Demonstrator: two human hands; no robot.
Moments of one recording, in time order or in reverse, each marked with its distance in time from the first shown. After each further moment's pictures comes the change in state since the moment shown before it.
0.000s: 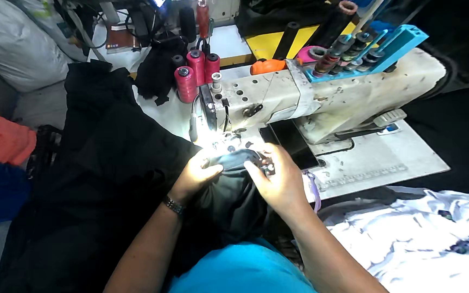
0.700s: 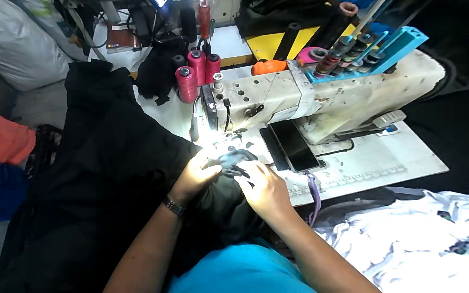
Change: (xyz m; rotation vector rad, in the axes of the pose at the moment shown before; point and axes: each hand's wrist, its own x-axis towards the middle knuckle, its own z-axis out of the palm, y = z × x) left_hand -0.002 -0.002 0.001 -0.068 -0.018 0.072; right_hand -0.021 0.000 0.026 -0.155 -0.100 -0.126
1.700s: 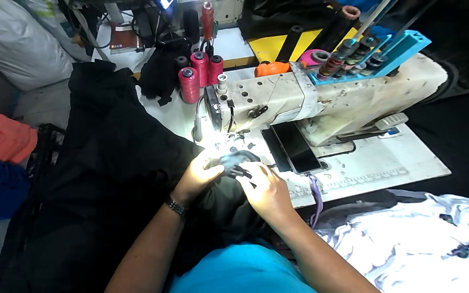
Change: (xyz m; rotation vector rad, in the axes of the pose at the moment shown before) left_hand 0.000 0.000 0.001 -0.004 0.017 0.001; right_hand -0.001 0.000 0.003 0.019 0.022 0.002
